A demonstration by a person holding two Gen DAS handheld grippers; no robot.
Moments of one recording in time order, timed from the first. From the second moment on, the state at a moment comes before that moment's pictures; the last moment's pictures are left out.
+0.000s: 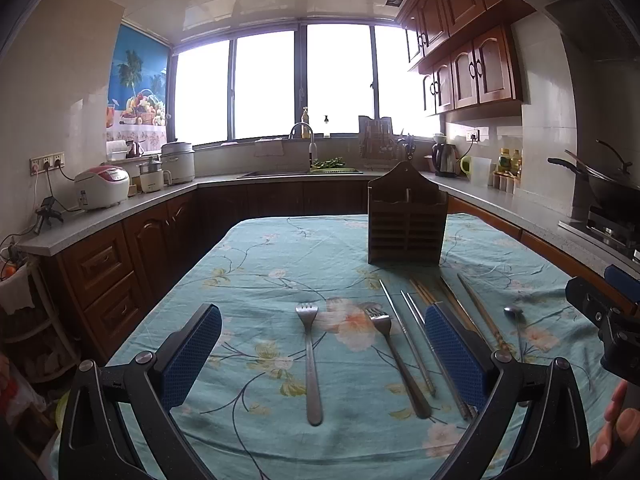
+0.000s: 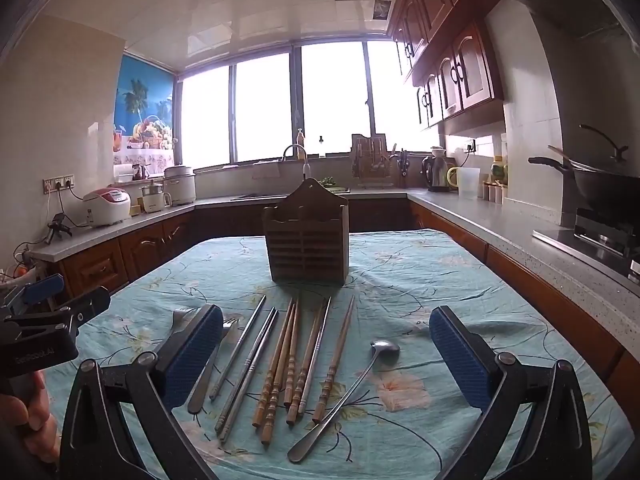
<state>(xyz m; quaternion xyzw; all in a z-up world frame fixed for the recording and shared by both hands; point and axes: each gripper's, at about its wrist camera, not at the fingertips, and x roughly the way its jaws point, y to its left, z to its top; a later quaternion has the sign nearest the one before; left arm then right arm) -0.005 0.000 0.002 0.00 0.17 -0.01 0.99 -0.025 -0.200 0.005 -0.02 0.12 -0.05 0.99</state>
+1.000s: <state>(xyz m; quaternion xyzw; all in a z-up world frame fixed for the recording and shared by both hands) -0.004 0.001 0.001 0.00 0.17 -0.01 0.99 -0.023 -0.200 0.005 -0.01 0.12 -0.04 0.99</state>
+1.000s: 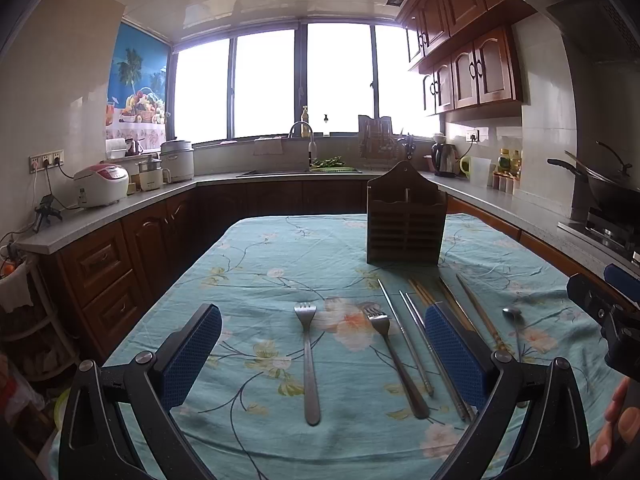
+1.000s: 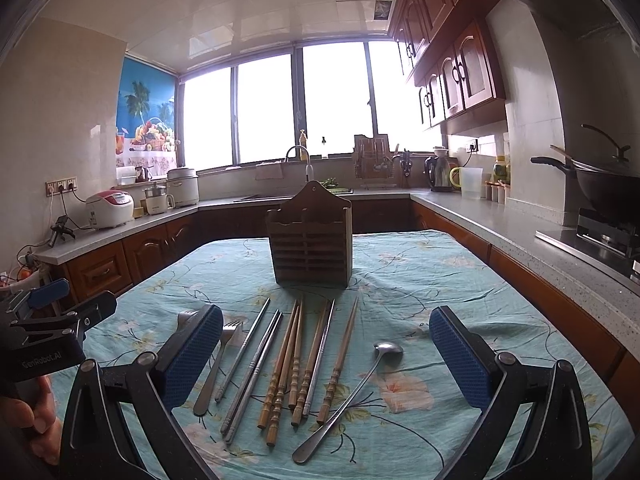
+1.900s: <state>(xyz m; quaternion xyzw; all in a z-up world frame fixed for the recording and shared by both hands) -0.001 -0.002 0.001 0.00 0.17 -0.01 0.98 -0.021 -0.201 0.004 0.00 0.12 -0.04 0.99</state>
